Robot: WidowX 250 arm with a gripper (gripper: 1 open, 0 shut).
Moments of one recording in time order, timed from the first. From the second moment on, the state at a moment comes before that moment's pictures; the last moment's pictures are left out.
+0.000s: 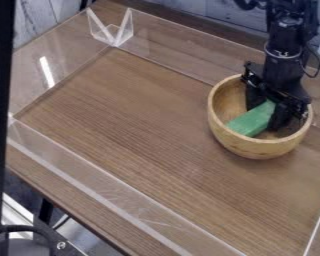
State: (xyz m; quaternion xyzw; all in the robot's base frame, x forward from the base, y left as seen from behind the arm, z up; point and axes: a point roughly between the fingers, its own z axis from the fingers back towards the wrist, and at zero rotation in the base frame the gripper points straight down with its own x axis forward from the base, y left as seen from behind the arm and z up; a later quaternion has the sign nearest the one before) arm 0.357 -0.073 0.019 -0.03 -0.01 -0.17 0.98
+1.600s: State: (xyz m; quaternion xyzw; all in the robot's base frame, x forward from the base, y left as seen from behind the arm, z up) arm 0.337 -0.063 0.030 -0.03 -0.01 -0.16 0.99
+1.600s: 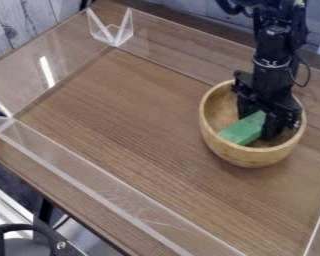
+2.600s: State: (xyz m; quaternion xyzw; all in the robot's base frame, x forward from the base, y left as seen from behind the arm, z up) arm 0.334 -0.057 0.041 -0.03 -0.02 -0.15 0.99
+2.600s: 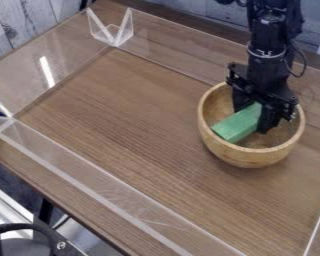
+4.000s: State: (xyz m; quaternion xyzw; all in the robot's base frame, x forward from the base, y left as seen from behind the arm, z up) arm 0.328 -0.048 0.061 -0.04 -0.03 -0.15 0.99
